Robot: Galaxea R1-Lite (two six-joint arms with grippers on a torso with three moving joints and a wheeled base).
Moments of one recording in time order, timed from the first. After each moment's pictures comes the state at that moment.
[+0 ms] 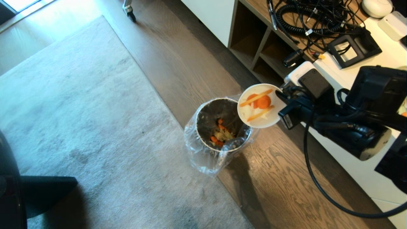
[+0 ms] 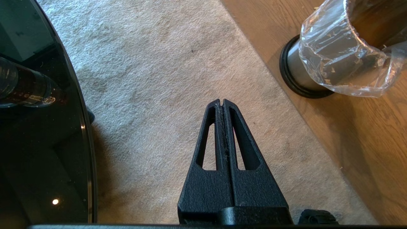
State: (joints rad) left arm 0.00 0.00 0.00 -0.01 0.01 -0.08; right arm 0.56 1.60 -0.82 -0.86 -0.26 -0.66
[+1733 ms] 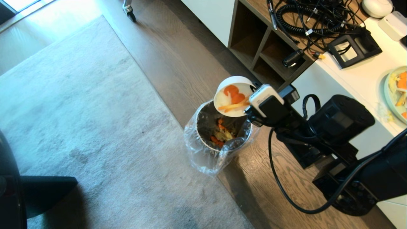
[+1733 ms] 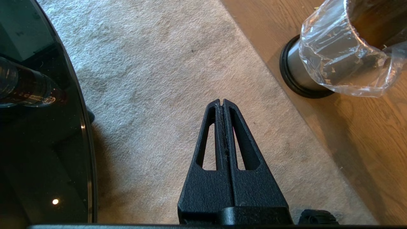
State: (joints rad) left arm 0.00 0.00 0.00 -0.01 0.01 -0.08; right arm 0.67 1.88 -0.77 -1.52 -0.26 -0.94
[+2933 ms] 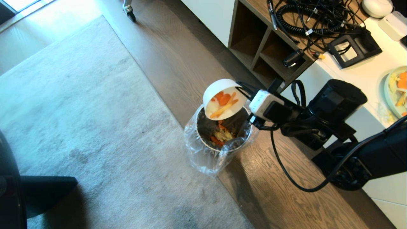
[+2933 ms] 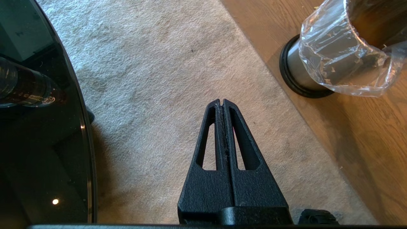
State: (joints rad) left arm 0.00 0.00 0.00 -0.01 0.01 -0.08; right arm 0.55 1.89 -0.89 -1.38 0.25 -1.03
